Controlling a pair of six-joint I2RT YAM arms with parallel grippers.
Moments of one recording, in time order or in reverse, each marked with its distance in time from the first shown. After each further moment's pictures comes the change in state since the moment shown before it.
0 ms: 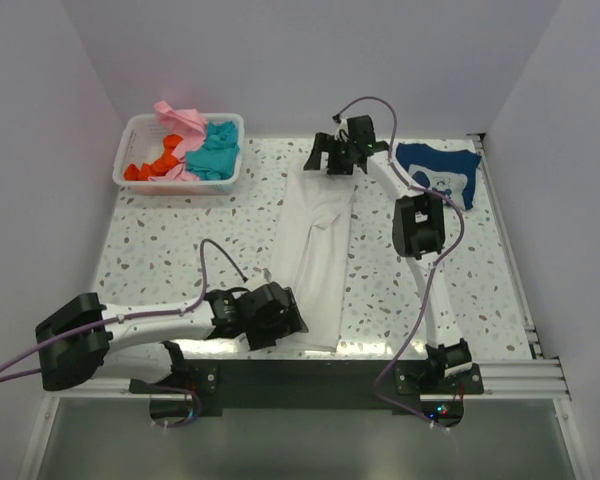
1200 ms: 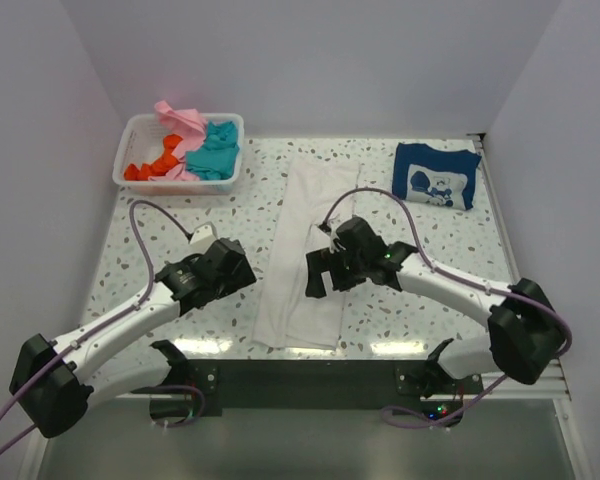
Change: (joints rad) left arm 0.404 -0.185 0.164 -0.356 -0.348 0.398; right arm 0.452 -1.222 -1.462 0.075 0.202 0.057
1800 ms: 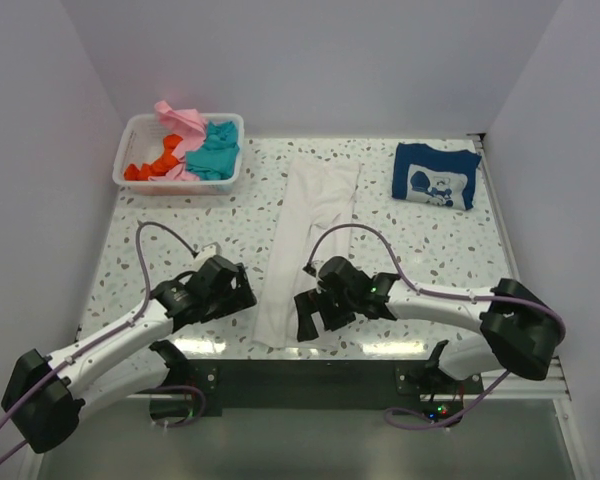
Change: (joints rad) left arm 0.000 -0.116 -0.172 0.042 0.202 0.050; right arm 0.254 -0.035 -0.198 0.109 -0.050 0.192
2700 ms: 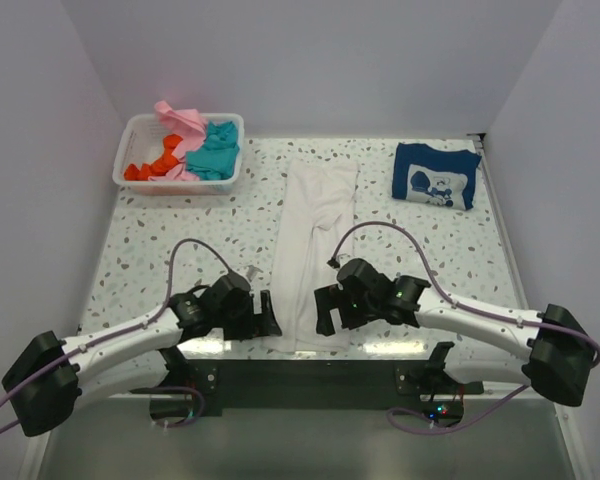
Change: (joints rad) left arm -0.152 0.040 -0.140 0.232 0.341 0.045; right arm 0.000 -0.222 -0.027 -0.229 0.212 0.055
